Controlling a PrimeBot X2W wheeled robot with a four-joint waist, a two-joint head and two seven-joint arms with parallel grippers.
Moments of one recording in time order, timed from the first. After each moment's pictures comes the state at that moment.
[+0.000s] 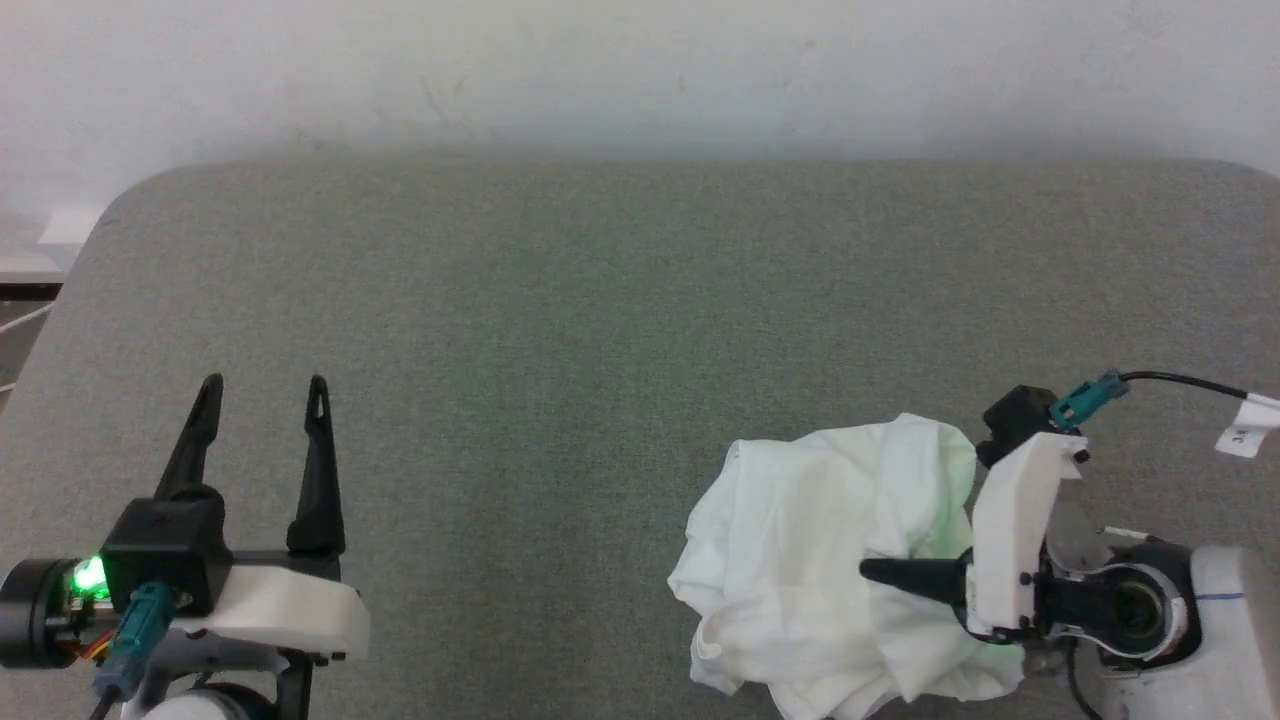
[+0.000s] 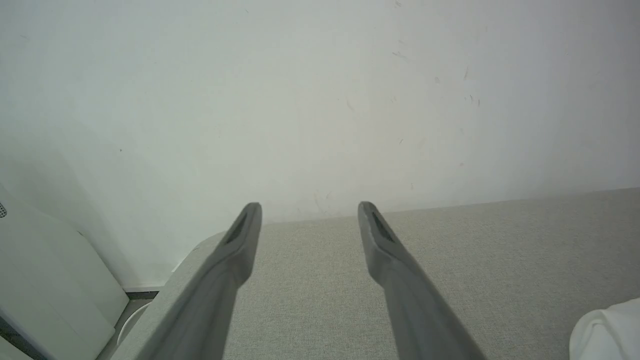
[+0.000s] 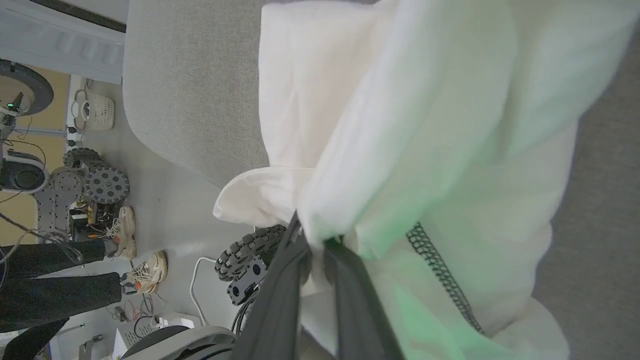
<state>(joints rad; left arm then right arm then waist) -0.09 0.74 -0.49 -0.37 -0.49 0.66 -0.07 -0.20 -0.05 -0.06 0.03 0.68 0.13 1.29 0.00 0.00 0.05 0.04</state>
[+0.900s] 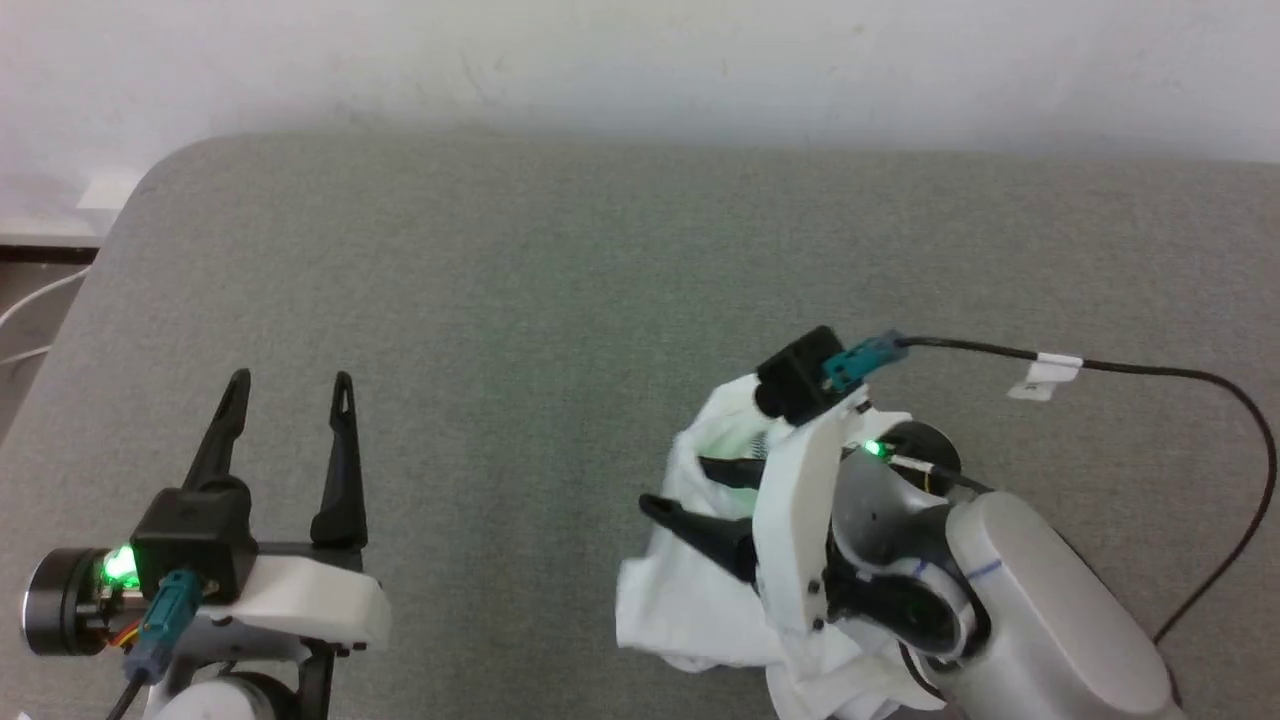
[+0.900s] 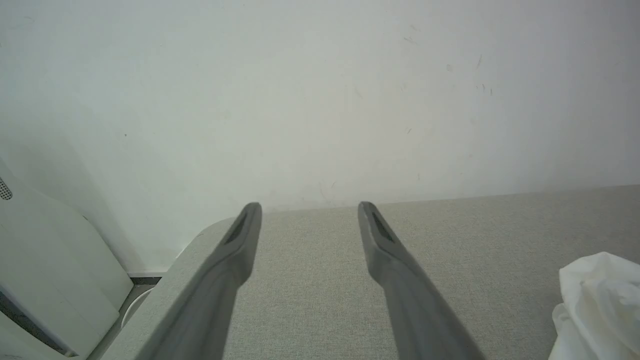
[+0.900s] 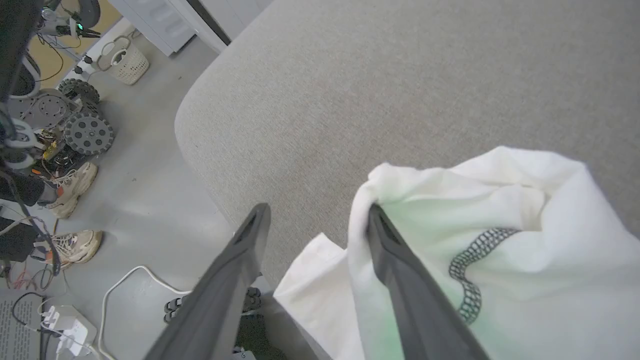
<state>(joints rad) -0.13 0.70 -0.52 -0.33 -0.49 0.64 -0.08 -0.41 -0.08 0.45 0.16 0.69 0.13 0.74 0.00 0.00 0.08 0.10</state>
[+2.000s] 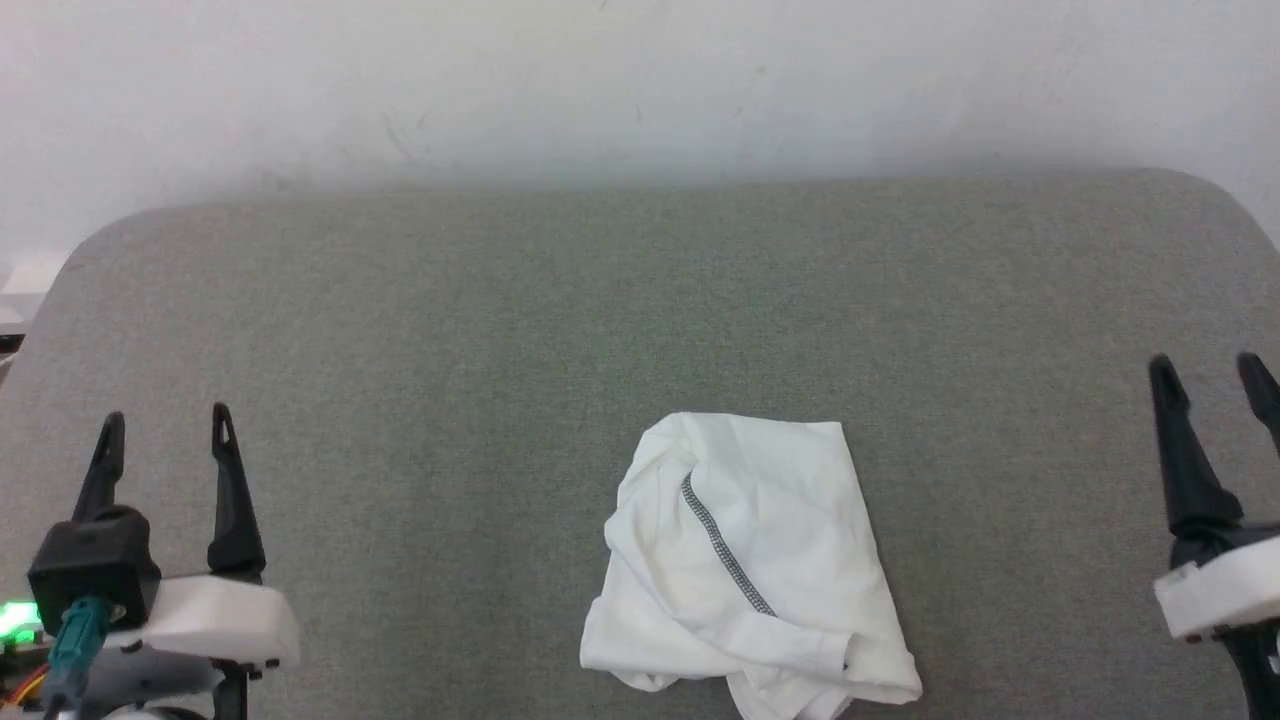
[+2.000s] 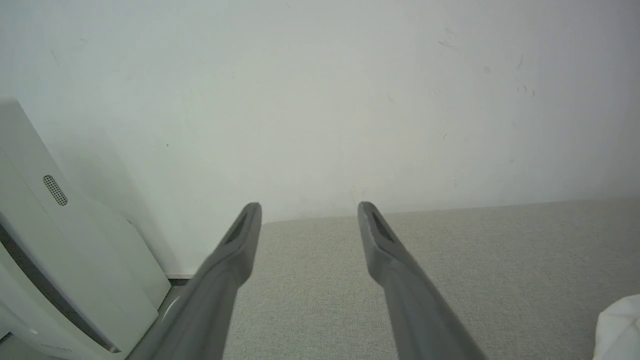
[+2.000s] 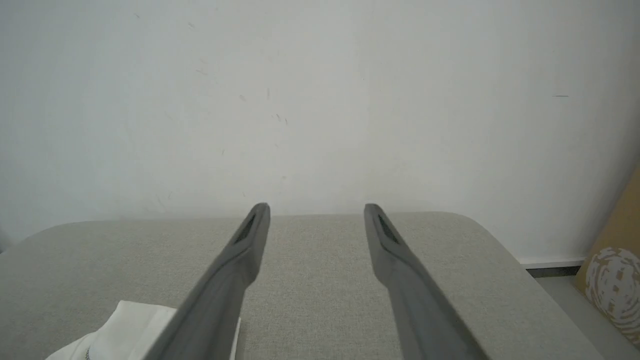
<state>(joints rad) -0.02 0.78 -0.42 -0.32 -0.51 0.73 -0.08 0.01 -0.16 -0.17 -0.29 0.30 0.13 0.16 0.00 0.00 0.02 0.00</state>
